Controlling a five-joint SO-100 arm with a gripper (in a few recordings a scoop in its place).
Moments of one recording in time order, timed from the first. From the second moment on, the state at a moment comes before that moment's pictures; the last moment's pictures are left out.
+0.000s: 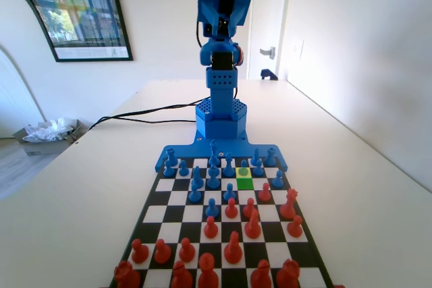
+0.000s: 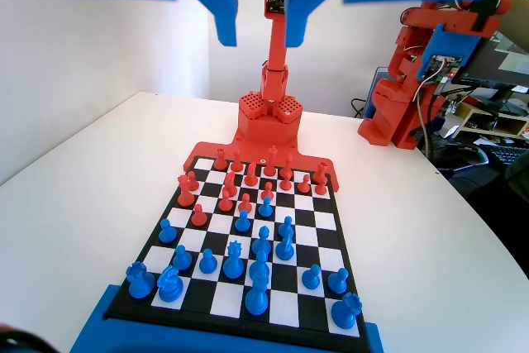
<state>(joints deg) 0.4 173.7 125.6 91.1 -98.2</state>
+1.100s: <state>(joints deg) 1.5 173.7 125.6 91.1 -98.8</state>
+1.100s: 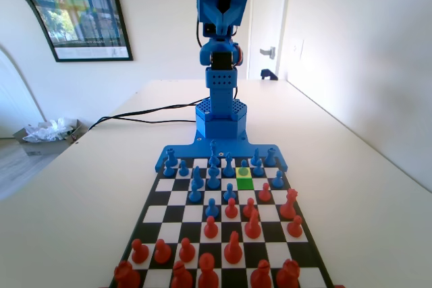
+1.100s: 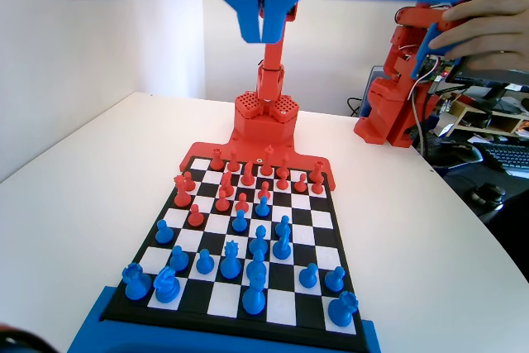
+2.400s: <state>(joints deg) -5.9 128.1 105.8 92.6 -149.6</state>
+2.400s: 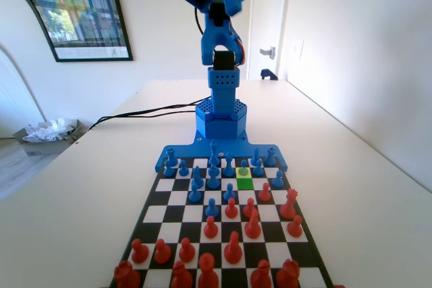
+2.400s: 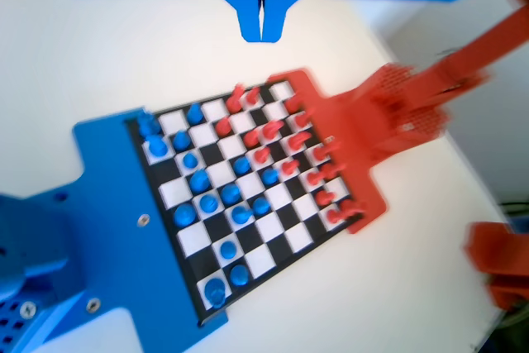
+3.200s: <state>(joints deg) -11.3 112.5 130.3 67.2 -157.1</state>
